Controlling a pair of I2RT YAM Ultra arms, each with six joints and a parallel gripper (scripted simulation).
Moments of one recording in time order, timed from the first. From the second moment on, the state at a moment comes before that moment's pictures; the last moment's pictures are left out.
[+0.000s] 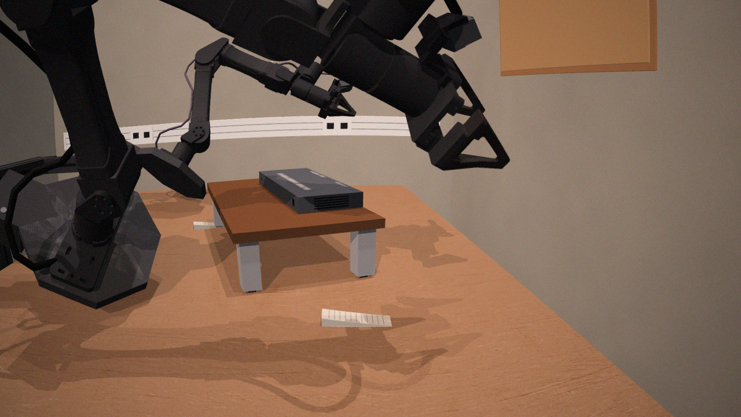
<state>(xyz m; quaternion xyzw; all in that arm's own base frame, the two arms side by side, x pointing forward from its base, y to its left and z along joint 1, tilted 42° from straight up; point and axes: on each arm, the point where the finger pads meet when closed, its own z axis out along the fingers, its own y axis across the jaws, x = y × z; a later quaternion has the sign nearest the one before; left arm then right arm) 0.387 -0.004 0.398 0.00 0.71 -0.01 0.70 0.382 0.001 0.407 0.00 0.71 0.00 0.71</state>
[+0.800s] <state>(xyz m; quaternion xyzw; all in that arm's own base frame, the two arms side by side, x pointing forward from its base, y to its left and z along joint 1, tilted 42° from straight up) 0.381 0.001 0.410 0.00 0.70 0.00 0.71 0.382 0.001 0.407 0.00 0.71 0.00 0.71</state>
